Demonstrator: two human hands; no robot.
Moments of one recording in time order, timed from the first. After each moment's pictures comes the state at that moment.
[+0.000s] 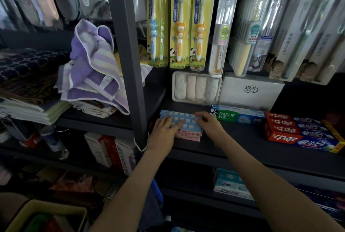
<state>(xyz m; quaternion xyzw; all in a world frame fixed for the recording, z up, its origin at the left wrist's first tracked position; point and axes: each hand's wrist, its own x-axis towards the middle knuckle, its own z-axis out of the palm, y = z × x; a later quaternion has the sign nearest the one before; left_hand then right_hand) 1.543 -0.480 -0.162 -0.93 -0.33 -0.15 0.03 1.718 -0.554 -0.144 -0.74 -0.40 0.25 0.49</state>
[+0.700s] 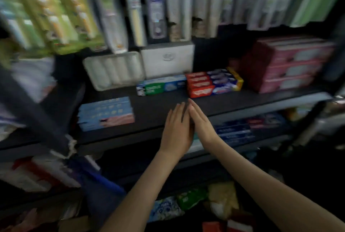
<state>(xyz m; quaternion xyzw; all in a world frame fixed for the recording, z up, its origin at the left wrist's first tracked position) 1.655 -0.676 -0.160 -0.96 -0.10 -0.21 -0.13 1.721 -0.754 -0.154 -0.65 -0.22 0.25 0.69</state>
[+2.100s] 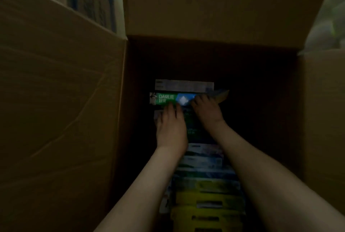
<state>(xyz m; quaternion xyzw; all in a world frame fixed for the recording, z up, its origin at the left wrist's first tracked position) 1.554 -1.352 -0.941 -0.84 0.41 0.35 0.06 1.486 -1.469 -1.014 -0.94 0.22 0.27 0.00</state>
